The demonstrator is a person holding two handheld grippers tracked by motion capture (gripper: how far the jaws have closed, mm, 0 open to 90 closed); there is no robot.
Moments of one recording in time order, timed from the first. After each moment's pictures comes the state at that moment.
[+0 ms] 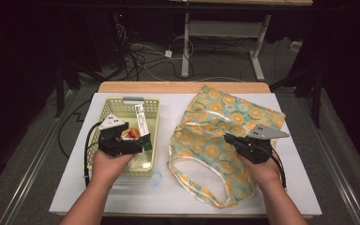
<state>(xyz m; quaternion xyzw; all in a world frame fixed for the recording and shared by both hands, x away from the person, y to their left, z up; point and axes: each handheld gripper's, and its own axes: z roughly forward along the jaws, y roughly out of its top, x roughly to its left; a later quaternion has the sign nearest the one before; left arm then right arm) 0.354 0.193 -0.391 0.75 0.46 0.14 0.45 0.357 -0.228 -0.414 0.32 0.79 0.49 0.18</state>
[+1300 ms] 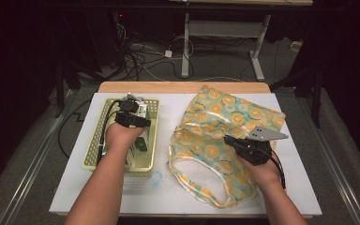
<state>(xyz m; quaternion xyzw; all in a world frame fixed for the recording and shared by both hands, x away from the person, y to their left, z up) 0.456 0.173 -0.420 0.78 0.58 0.05 0.25 0.355 -0.227 -0.417 0.32 0.79 0.48 0.18</state>
